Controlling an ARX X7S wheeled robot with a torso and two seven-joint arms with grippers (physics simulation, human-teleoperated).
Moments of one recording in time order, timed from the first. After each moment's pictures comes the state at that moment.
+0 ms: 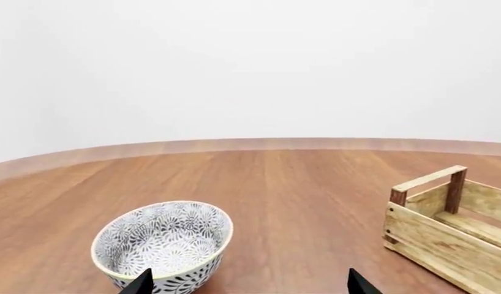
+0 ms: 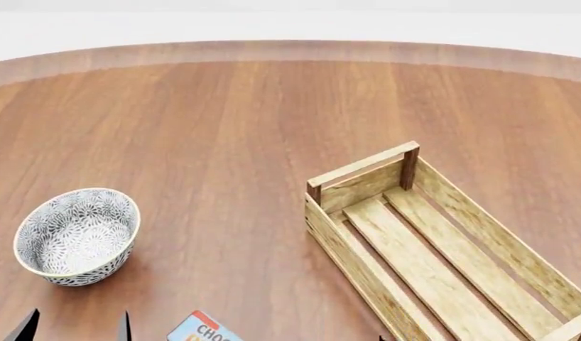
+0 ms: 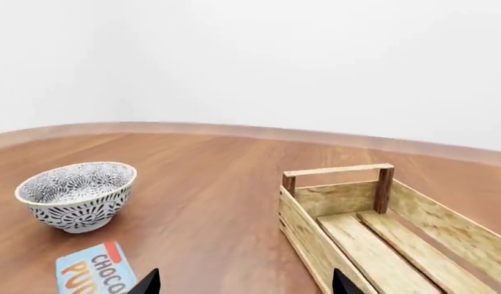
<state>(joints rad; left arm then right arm) 0.01 -0.15 0.17 0.08 -0.12 0.03 -0.20 -0.07 0.24 -0.22 -0.09 0.21 -0.09 -0.06</state>
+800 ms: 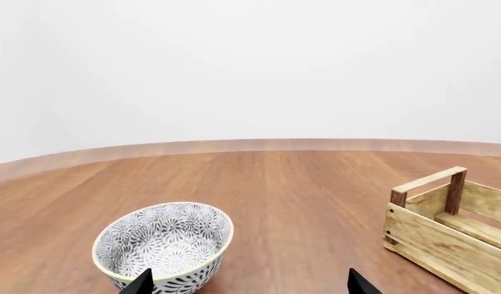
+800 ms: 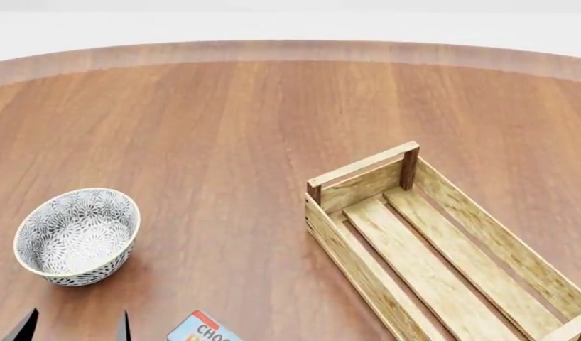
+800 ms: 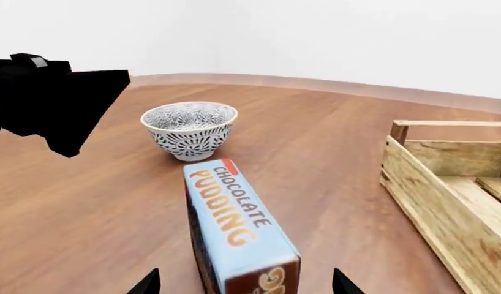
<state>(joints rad) 0.01 -0.17 0.19 0.09 -0.14 0.03 -0.22 -0.11 0.33 -0.33 -0.03 0.25 -0.12 -0.24</state>
